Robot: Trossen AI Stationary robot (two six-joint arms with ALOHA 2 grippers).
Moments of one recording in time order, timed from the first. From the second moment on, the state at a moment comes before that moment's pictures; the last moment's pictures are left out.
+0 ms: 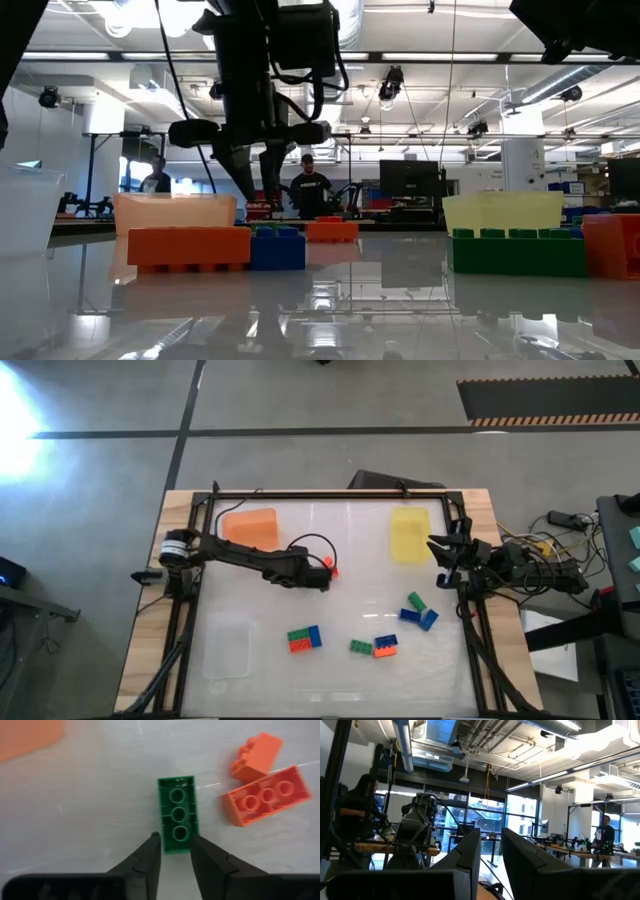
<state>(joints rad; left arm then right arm) -0.05 1.89 1.38 -0.93 -0.40 -1.41 0.00 0.09 0.10 0.45 0.21 -0.26</state>
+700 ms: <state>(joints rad) -0.04 1.92 1.30 -0.76 -0.48 -1.35 0.00 0.09 0.10 0.45 0.21 -0.26</state>
